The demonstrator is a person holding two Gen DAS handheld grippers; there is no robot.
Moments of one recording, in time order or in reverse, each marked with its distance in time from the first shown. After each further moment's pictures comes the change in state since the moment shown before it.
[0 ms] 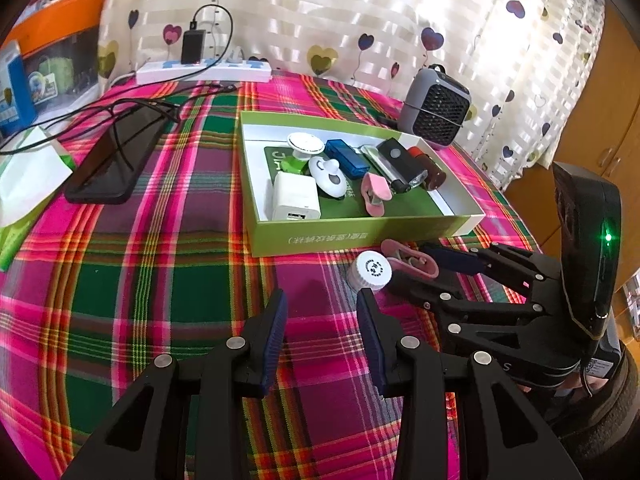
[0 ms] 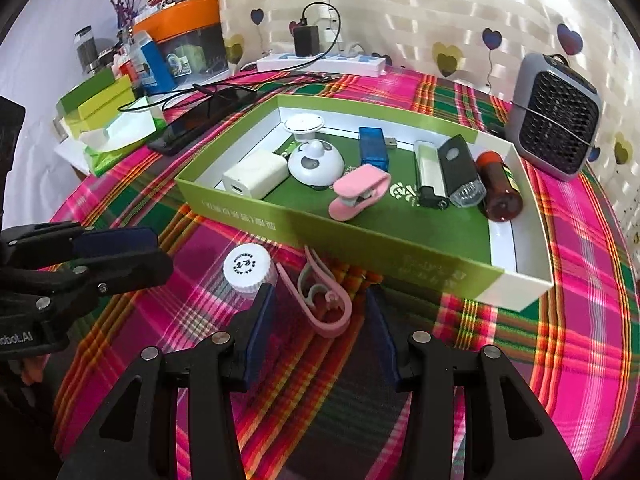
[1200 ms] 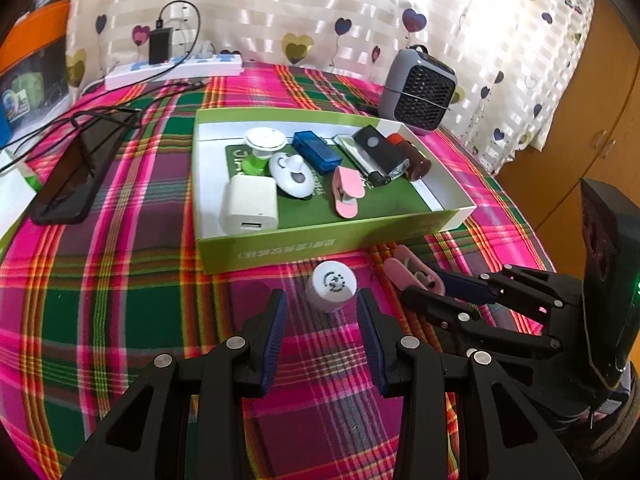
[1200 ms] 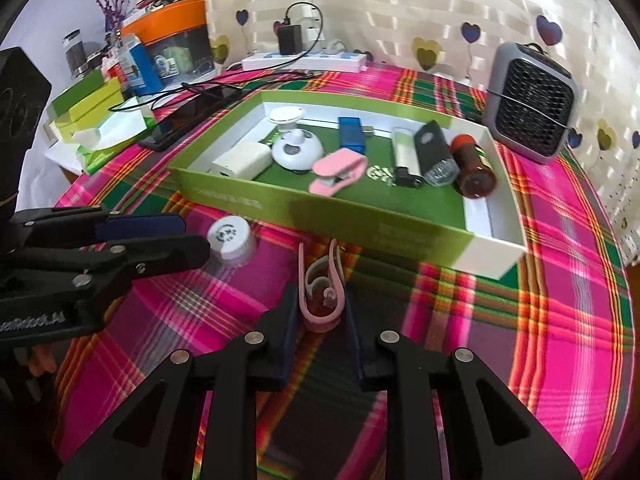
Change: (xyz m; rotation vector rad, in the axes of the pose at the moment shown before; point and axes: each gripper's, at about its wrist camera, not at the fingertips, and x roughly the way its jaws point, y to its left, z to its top) left arm 0.024 -0.026 0.011 0.059 0.046 -0.017; right arm -0.017 -0.006 -0.018 0.042 0.001 -0.056
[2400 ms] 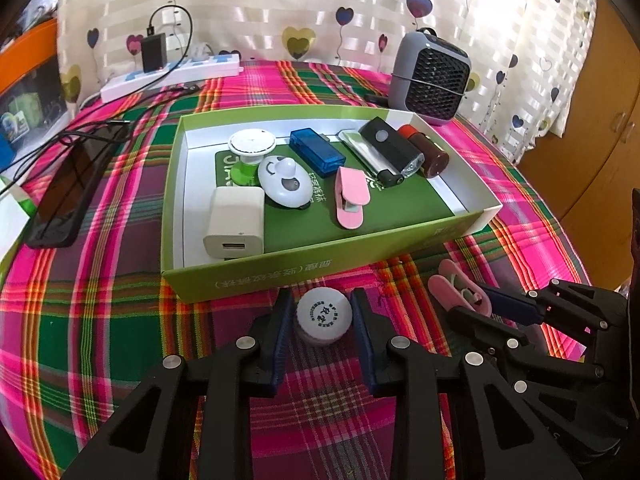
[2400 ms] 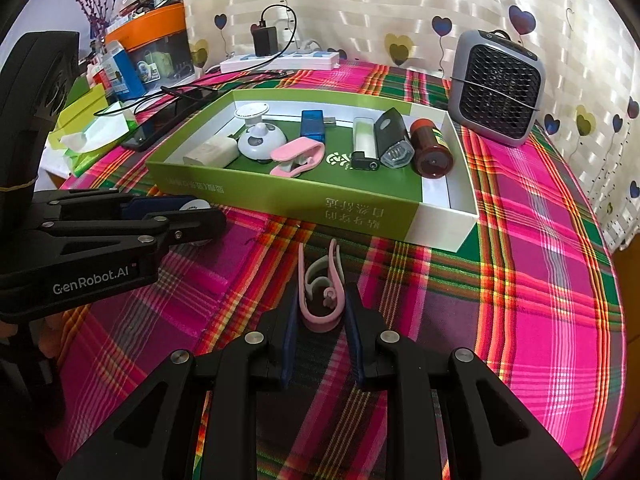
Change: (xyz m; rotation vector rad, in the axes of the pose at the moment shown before) left arm 0.025 -0.014 0.012 0.037 0.013 0.090; right arm -0.010 -0.016 -0.012 0.036 -0.002 -0.040
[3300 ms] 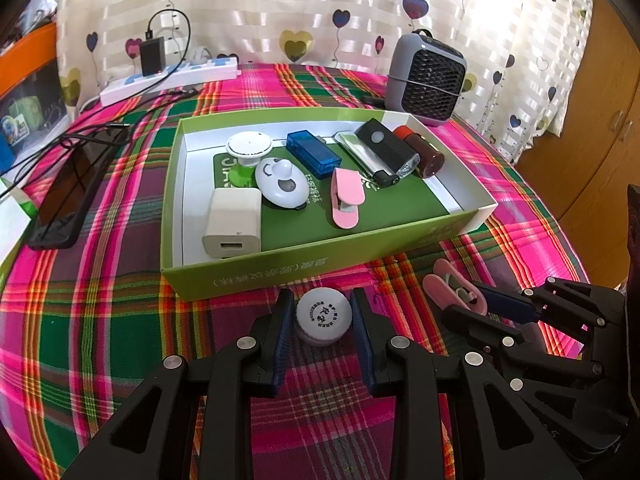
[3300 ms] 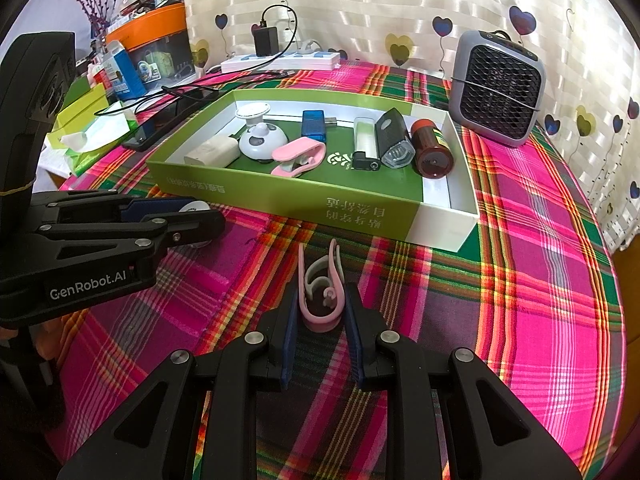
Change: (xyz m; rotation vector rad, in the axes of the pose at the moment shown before) left arm -0.004 -0.003 -0.001 0.007 -0.009 -0.001; right arm 0.000 0.000 0.000 0.001 -0.001 0.005
